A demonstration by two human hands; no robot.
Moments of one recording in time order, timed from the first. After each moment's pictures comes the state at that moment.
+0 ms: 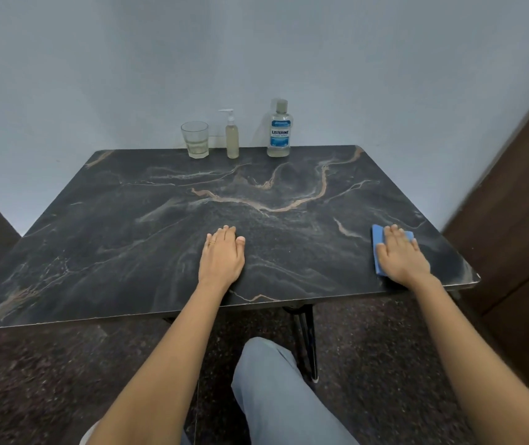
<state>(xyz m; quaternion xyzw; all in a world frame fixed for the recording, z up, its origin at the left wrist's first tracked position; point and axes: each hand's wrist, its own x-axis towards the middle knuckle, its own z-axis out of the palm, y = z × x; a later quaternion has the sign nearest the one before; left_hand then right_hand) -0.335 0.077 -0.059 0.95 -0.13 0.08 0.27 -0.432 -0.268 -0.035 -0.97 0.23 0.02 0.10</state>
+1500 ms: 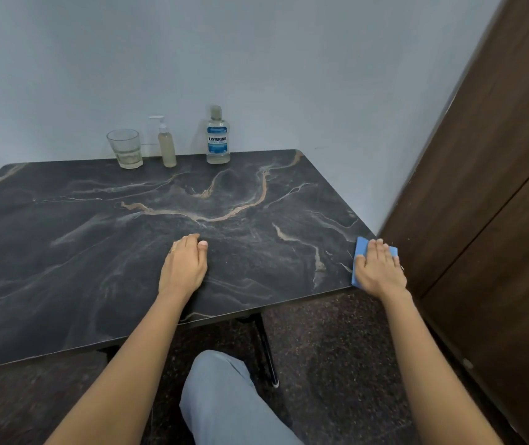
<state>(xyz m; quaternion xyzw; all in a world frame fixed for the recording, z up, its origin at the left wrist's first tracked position) -0.337 0.023 -0.052 0.93 -0.15 0.07 0.32 -0.483 -0.323 -0.035 -0.93 0.34 0.02 0.12</state>
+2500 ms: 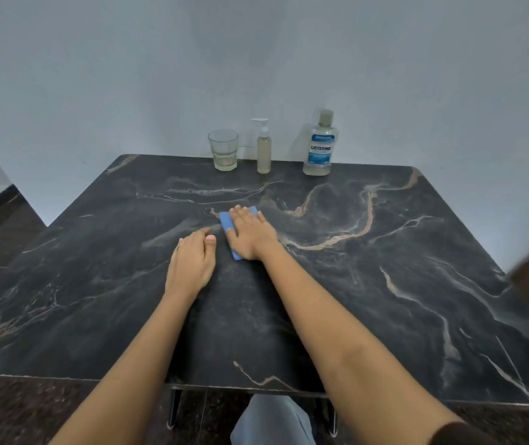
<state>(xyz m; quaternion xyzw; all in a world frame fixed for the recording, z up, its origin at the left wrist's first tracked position) -0.242 0.134 -0.055 0.93 -0.03 0.15 0.33 -0.176 -0.012 -0.040 -0.98 -0.14 0.06 0.12</state>
